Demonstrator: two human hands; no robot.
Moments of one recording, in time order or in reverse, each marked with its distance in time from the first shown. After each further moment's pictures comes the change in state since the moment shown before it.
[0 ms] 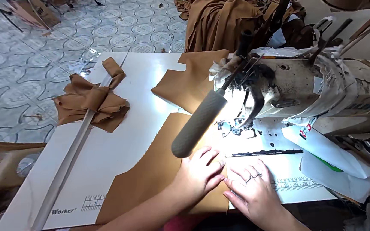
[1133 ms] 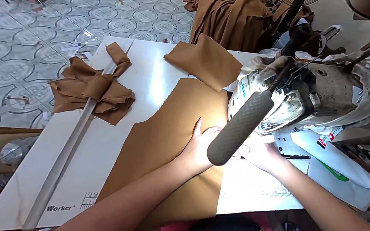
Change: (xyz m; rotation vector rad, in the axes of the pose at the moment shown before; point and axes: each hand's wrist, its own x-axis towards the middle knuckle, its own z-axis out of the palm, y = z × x) left_hand 0.039 -0.046 -0.001 -0.067 -0.075 0.006; right_hand 0.097 0.056 0.000 0.144 -0.481 0.182
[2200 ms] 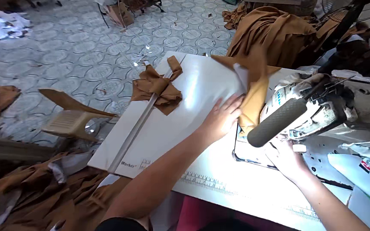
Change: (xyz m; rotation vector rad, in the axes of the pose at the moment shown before) left_hand 0.018 -0.031 -0.062 0.186 0.058 -0.183; right_hand 0.013 0.014 0.020 0.119 0.091 0.143
